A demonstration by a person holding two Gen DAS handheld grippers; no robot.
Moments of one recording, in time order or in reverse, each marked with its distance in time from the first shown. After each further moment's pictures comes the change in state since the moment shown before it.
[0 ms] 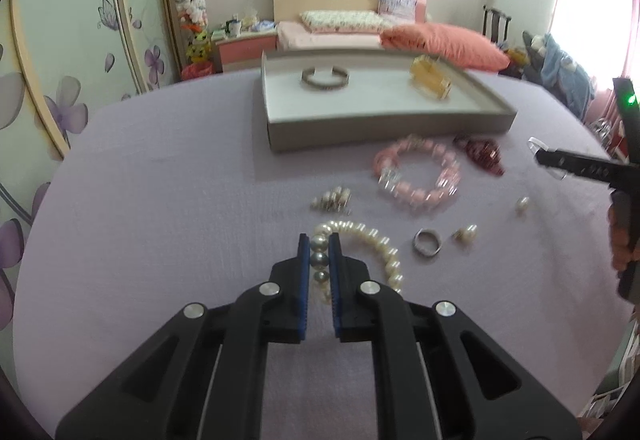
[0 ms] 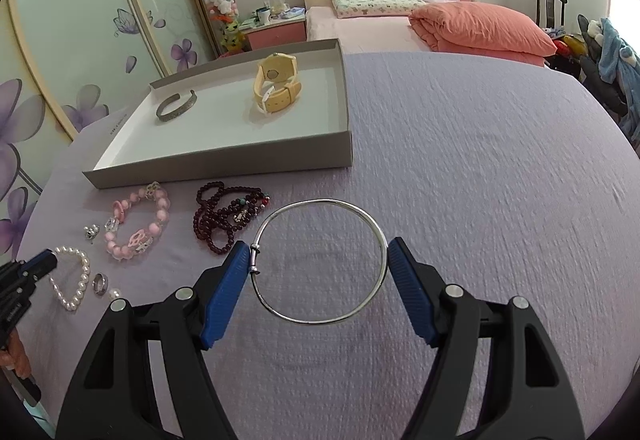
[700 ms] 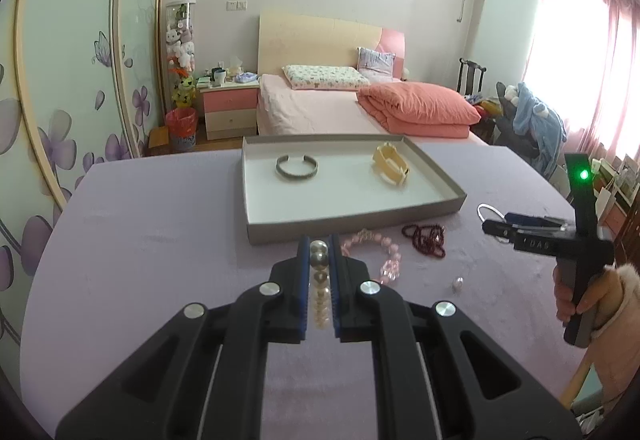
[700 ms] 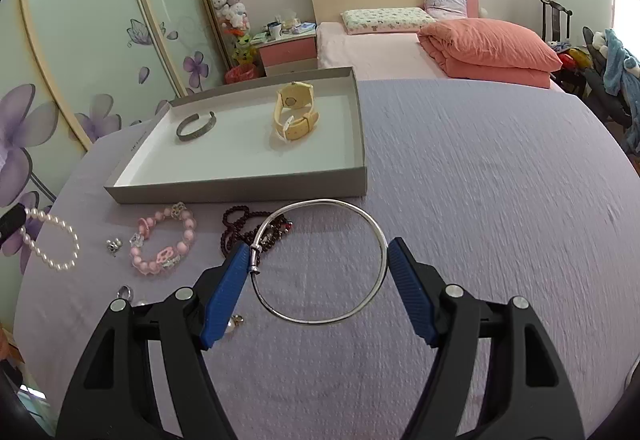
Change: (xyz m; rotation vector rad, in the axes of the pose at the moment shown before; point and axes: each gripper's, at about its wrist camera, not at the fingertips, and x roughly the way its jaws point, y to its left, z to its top) left arm -0.057 -0.008 0.052 -0.030 -0.184 -0.093; right arm -0.017 0.008 0.012 -0.016 -0.051 0.035
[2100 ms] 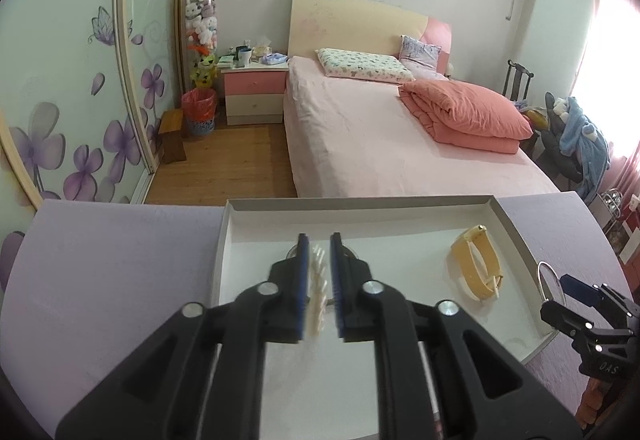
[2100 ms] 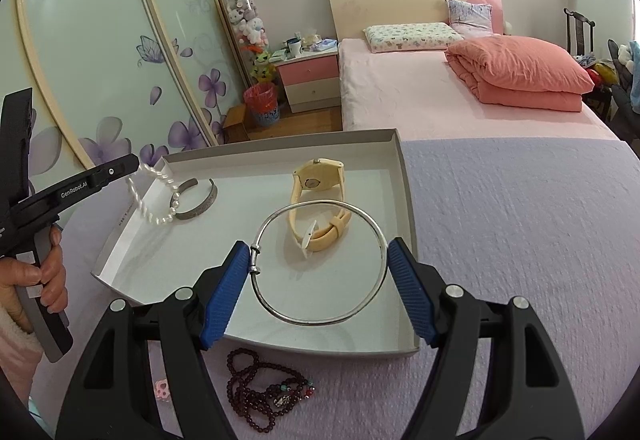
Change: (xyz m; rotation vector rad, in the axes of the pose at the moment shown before) left arm 0.207 0.027 0.114 -0.098 0.078 0.106; right arm 0.066 0.012 0.078 -0.016 -0.050 0.074
